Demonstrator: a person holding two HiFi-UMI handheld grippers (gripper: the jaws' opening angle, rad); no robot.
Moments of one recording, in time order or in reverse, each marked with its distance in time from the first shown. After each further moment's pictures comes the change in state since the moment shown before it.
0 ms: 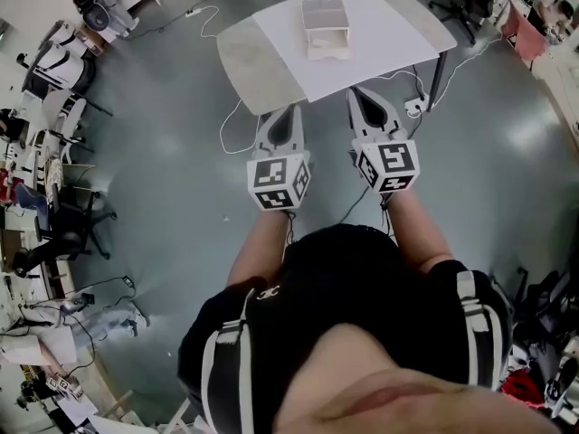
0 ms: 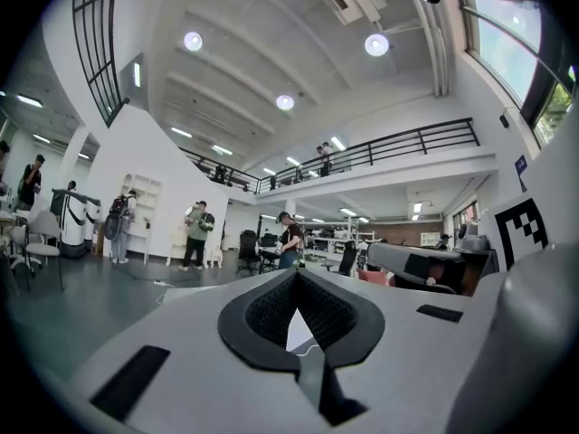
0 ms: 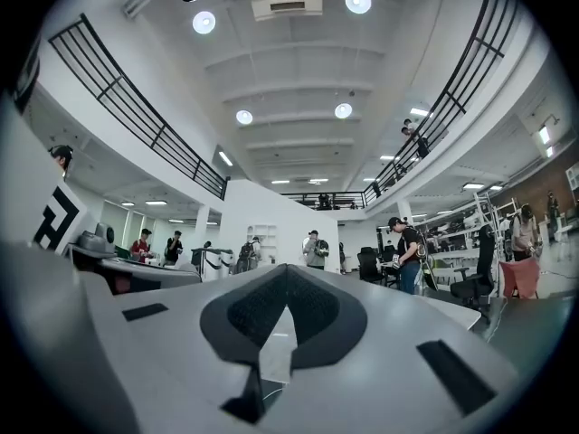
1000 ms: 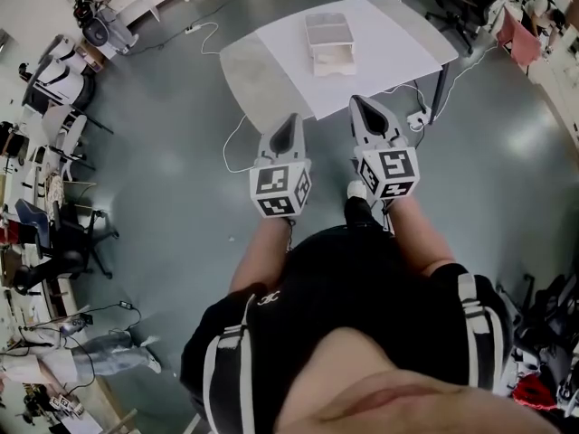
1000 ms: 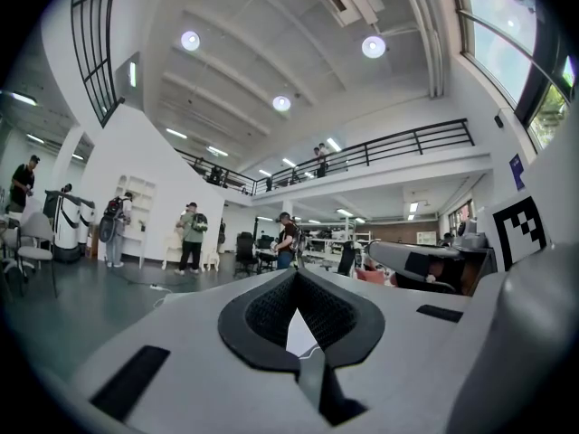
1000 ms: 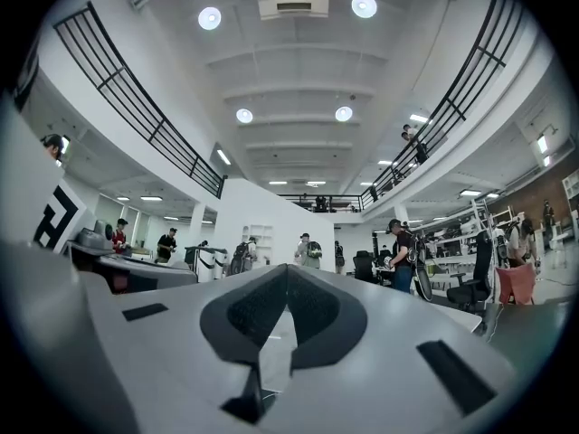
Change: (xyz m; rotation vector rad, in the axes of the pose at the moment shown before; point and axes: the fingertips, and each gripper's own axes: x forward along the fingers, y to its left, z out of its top) left arm 0.017 0.050 -0.010 0.018 -0.012 -0.031; right arm 0.042 0.016 -0.019 -0.029 -0.010 -0.036
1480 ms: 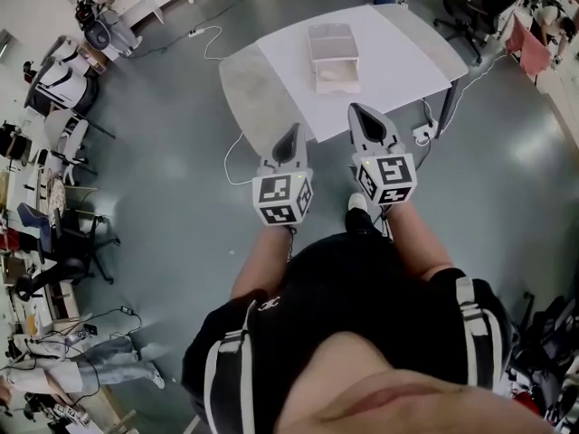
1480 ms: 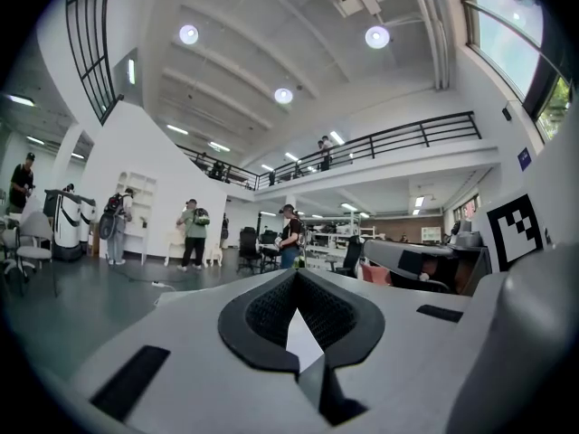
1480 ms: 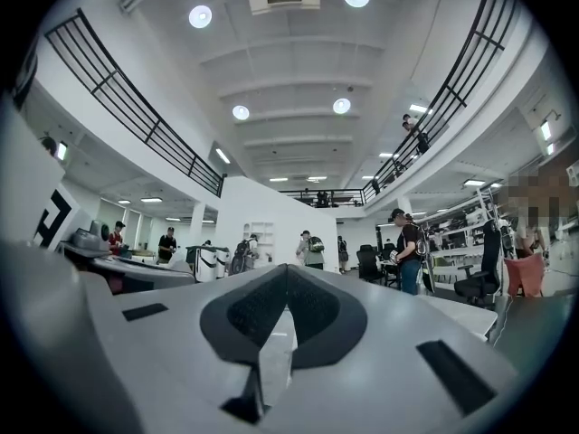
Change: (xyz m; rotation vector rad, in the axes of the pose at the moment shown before) left arm 0.103 0.022 -0.017 -0.001 0.038 0.019; right arm 0.088 -0.062 -0.035 0.030 0.022 0.024
